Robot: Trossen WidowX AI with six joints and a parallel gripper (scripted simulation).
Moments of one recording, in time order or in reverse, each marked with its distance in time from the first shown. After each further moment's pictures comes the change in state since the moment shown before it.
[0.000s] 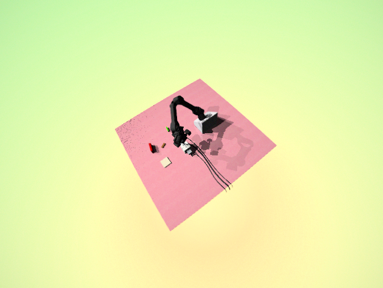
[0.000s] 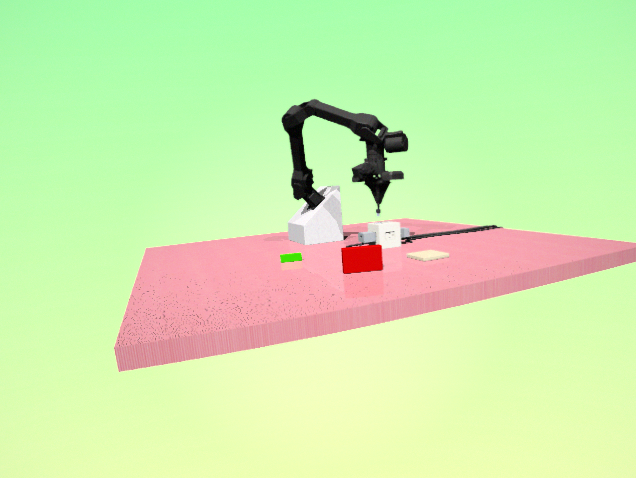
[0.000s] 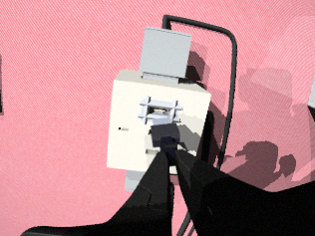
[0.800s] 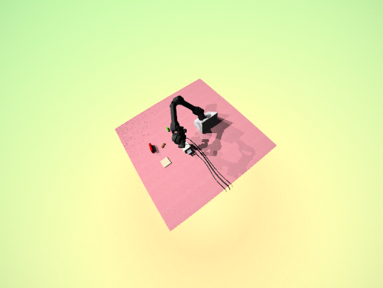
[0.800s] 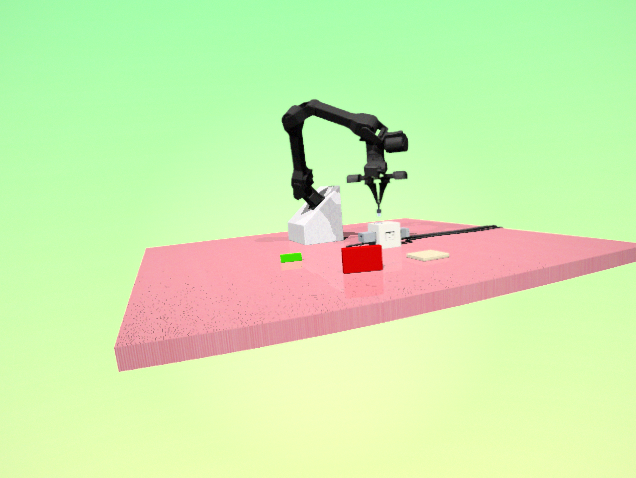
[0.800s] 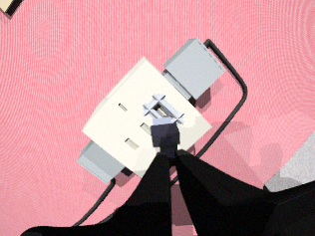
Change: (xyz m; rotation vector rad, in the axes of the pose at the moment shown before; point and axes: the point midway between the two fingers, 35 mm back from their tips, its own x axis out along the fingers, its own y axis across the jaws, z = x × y) arm 0.000 0.000 0.000 -0.627 0.000 0.000
